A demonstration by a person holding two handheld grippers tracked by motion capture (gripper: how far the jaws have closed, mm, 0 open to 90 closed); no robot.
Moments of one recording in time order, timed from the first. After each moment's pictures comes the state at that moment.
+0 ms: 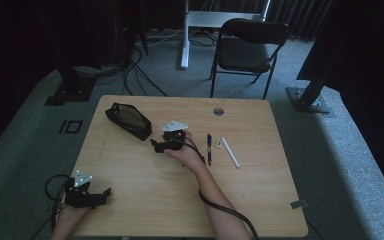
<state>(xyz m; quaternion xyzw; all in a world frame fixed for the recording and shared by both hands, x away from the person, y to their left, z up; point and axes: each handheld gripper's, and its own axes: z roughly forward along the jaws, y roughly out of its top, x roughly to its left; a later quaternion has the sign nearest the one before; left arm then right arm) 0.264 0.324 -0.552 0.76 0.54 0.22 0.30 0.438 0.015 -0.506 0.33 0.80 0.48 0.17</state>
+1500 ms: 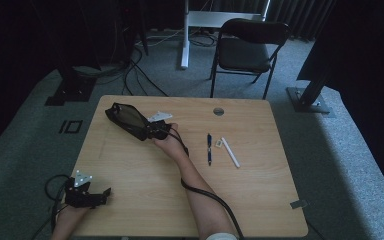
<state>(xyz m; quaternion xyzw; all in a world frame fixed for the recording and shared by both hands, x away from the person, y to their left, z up) 0.264 0.324 -0.552 0.76 0.54 0.22 0.30 0.480 0.061 -0.511 0.32 0.81 0.46 0.17</state>
